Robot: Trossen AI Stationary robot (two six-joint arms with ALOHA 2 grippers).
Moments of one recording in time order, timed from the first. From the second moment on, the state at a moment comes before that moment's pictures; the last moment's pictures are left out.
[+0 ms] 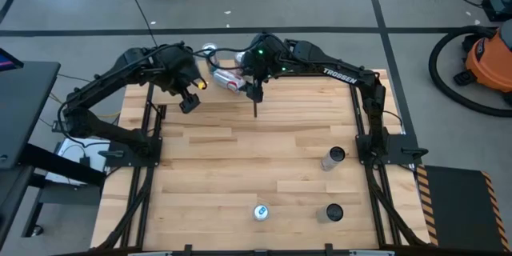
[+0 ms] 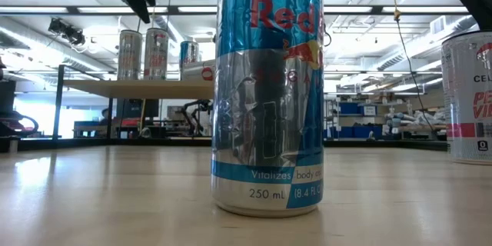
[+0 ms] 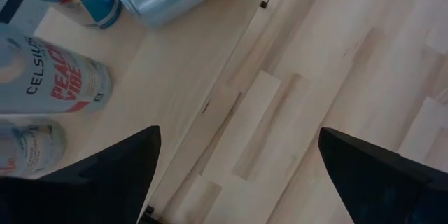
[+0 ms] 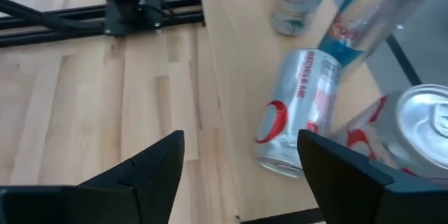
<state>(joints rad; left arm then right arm) 0.47 1.31 1.59 -1.40 -0.03 -0.04 -0.32 1.98 2.20 -0.95 -0.15 -0.11</state>
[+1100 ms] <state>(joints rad) 0.47 1.31 1.59 -1.43 -0.03 -0.04 -0.29 1.98 1.99 -0.72 -0.04 -0.18</state>
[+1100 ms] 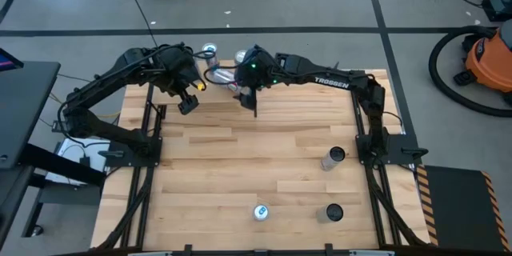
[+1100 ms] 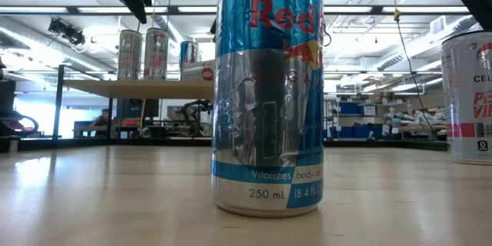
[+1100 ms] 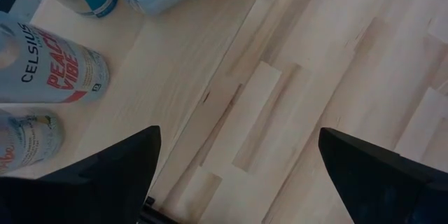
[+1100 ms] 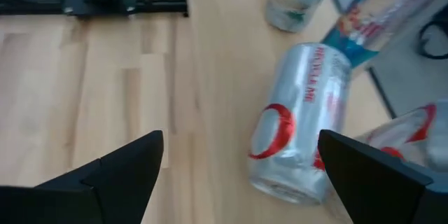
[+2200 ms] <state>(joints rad) 0.47 1.31 1.59 -1.43 -0.03 -0.04 -0.30 1.98 1.82 -0.56 0.12 -0.23</state>
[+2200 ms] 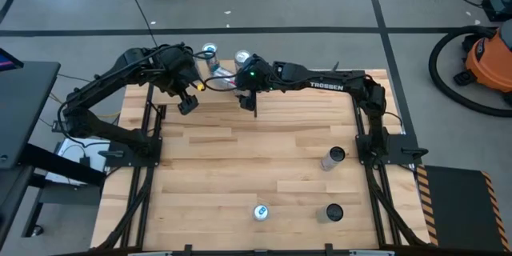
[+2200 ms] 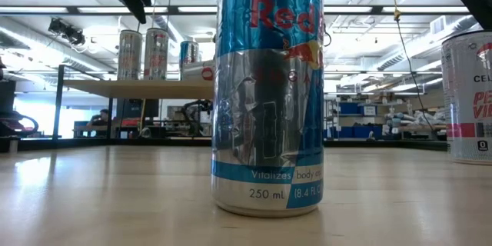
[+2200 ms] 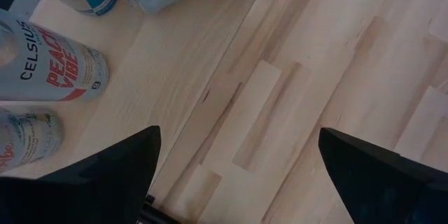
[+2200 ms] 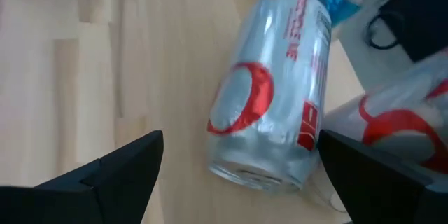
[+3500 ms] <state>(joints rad) 0.47 1.31 1.59 -1.43 -0.03 -0.04 -0.31 1.98 1.71 -0.34 0.13 -0.12</state>
